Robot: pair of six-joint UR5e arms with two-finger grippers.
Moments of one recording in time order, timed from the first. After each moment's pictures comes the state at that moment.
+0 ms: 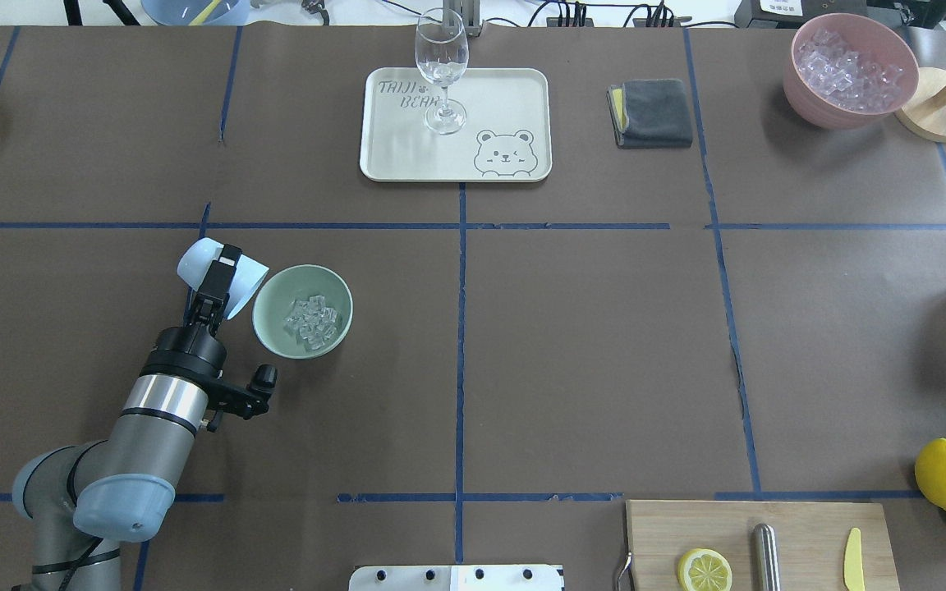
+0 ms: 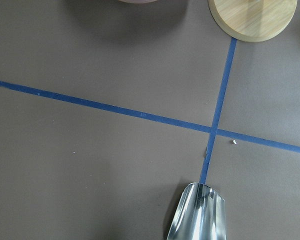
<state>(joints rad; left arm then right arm) -0.22 -1.72 -1.67 -2.60 -0.48 0.99 1.44 -1.52 1.83 -1.74 2.26 -0.01</state>
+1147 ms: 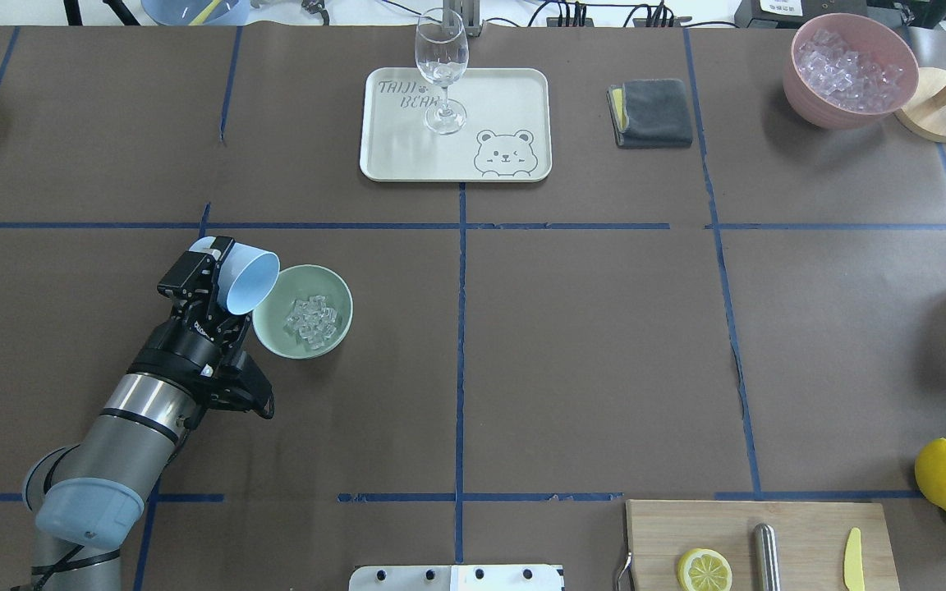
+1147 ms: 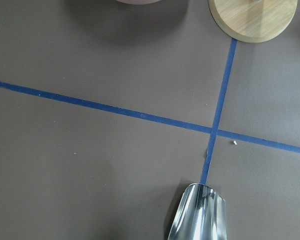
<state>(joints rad) -0.22 -1.72 -1.69 -2.85 -0.56 0.52 1.44 -1.52 1.83 -1.74 2.26 -0.01</state>
